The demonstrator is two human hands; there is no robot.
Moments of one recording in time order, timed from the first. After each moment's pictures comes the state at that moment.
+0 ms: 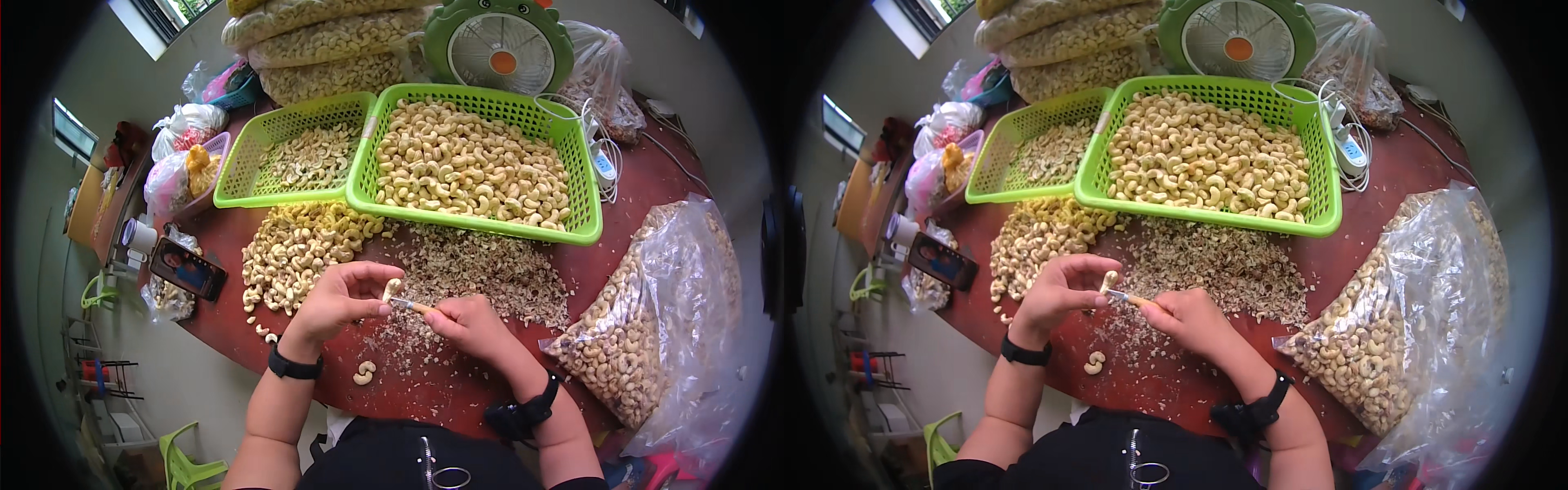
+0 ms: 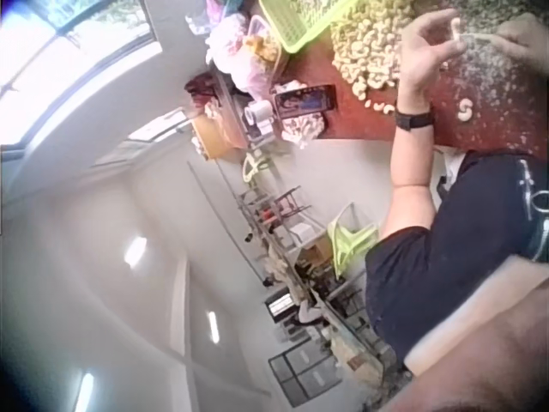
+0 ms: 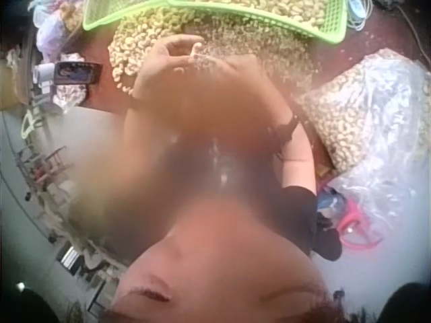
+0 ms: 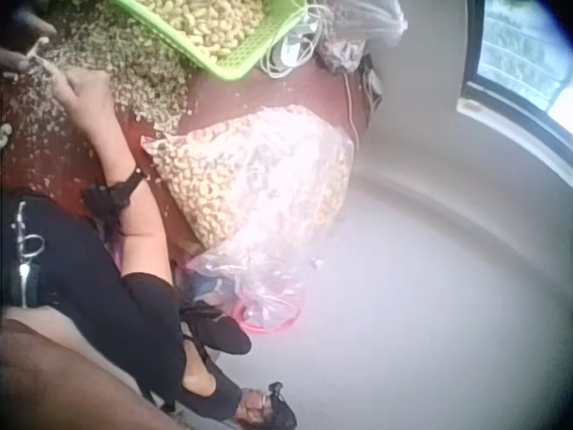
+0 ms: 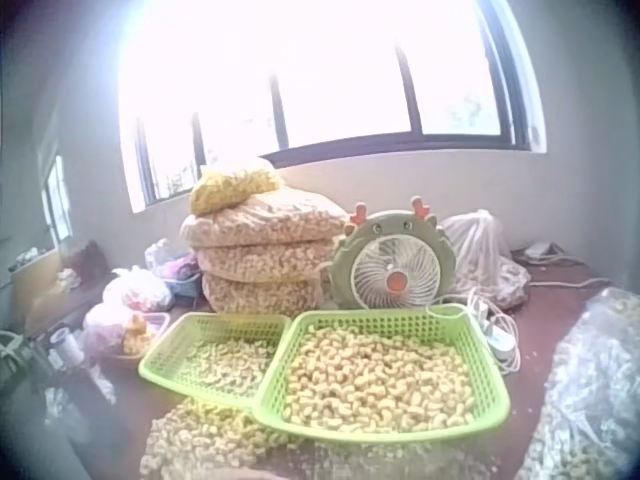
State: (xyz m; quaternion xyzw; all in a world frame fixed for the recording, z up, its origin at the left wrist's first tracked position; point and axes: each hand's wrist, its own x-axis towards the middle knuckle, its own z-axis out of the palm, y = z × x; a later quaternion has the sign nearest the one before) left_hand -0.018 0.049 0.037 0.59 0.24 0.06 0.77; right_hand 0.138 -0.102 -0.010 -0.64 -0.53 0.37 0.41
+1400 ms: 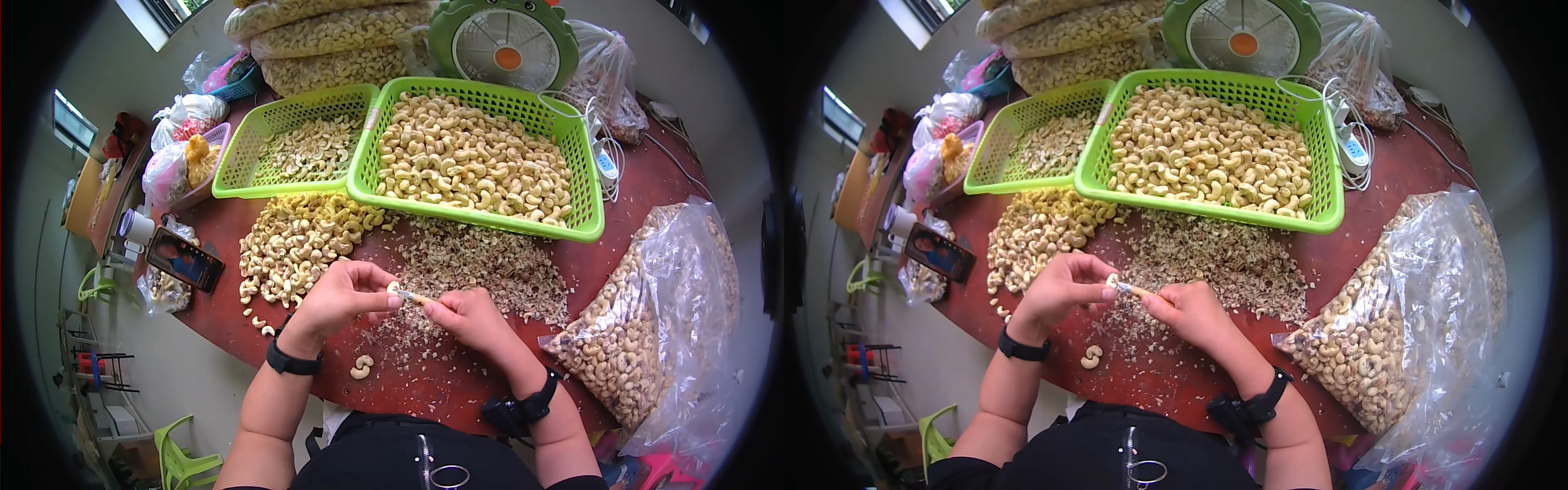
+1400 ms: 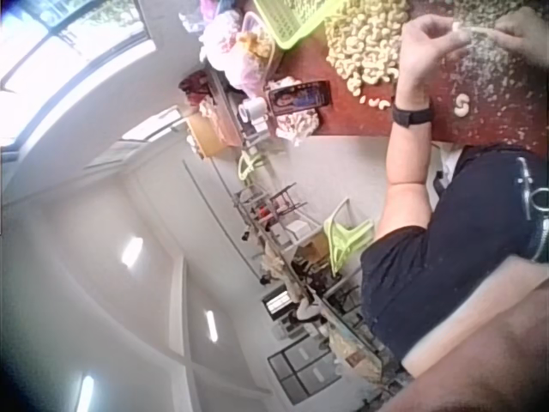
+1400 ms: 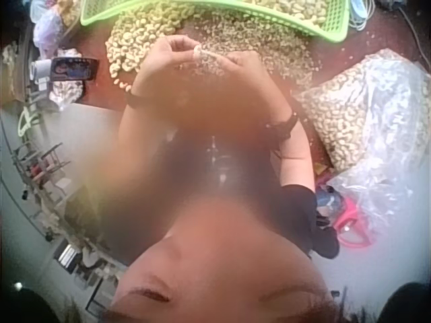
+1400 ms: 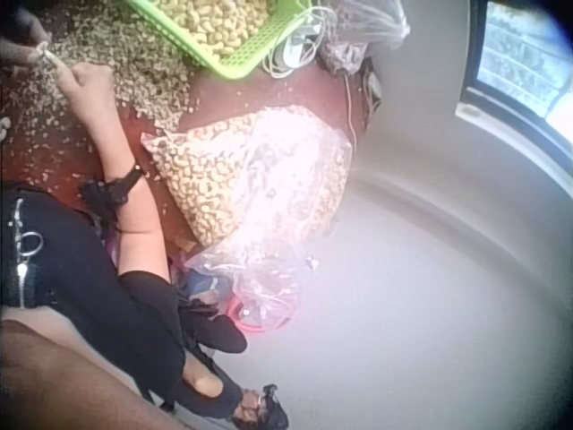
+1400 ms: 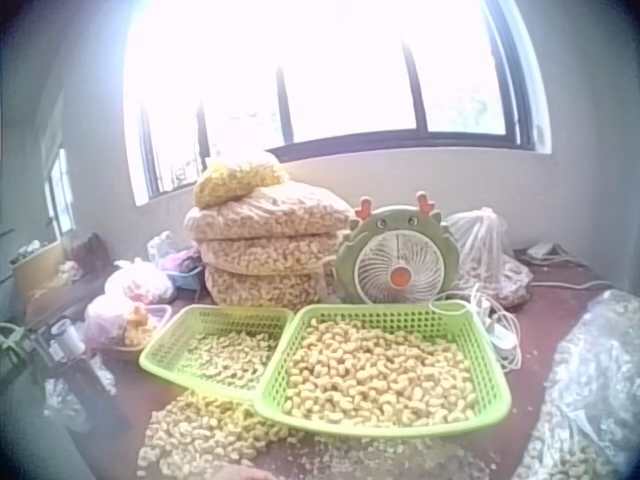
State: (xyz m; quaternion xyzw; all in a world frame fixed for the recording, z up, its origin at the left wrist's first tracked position) left_hand -0.013 0.042 0.039 0.57 0.33 0.00 0.75; right_hand 0.137 -0.102 -0.012 -0.68 -0.47 0.40 0.40
